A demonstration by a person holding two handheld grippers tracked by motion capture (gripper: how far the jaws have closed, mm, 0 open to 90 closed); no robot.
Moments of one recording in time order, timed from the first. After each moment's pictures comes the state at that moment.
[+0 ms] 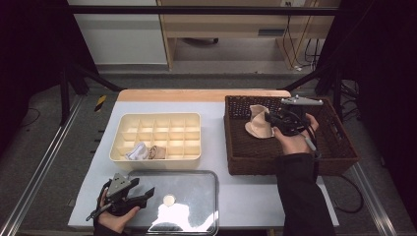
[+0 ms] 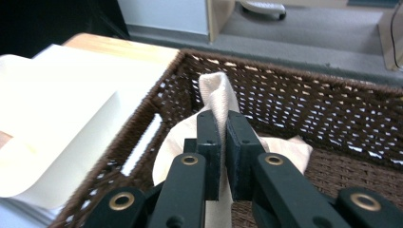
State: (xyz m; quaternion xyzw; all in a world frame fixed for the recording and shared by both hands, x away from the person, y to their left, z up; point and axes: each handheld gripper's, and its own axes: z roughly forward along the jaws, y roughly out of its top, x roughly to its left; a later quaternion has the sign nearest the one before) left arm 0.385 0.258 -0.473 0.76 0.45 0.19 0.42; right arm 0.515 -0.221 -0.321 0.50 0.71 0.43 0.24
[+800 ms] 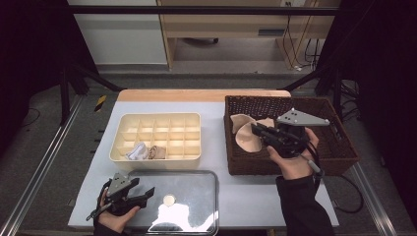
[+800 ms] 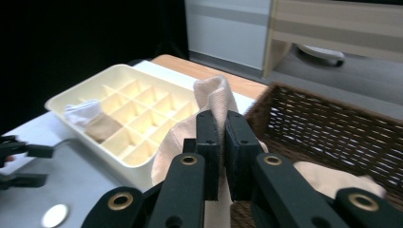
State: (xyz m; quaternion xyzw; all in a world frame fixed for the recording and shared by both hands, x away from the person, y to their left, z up) left arm 0.386 0.258 -0.473 0.76 0.45 0.19 0.42; right arm 0.441 -0.188 -0.295 0.39 0.73 0.51 0.22
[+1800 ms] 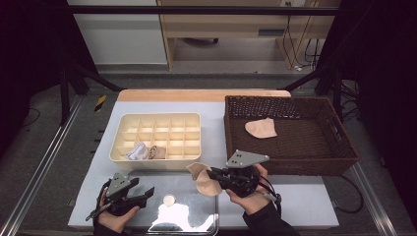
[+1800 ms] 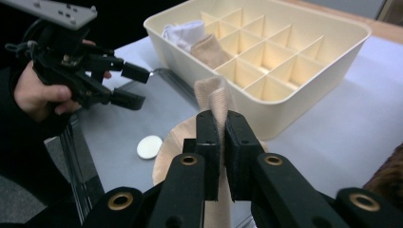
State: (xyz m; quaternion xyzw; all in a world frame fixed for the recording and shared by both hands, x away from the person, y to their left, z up) left arm 0.385 0.258 -0.472 0.76 0.45 0.19 0.42; right arm 0.403 -0.100 -0.378 0.30 0.81 0.49 0.10
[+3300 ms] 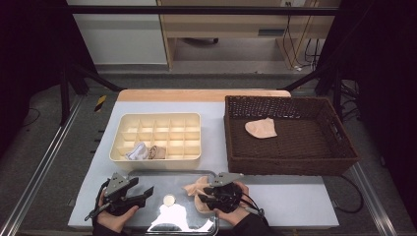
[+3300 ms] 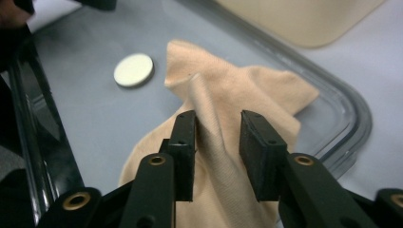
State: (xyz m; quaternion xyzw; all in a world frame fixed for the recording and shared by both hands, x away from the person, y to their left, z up) left arm 0.386 0.261 -0.472 0.76 0.45 0.19 0.43; right arm 0.401 -0.073 -0.469 0.32 0.84 0.42 0.06
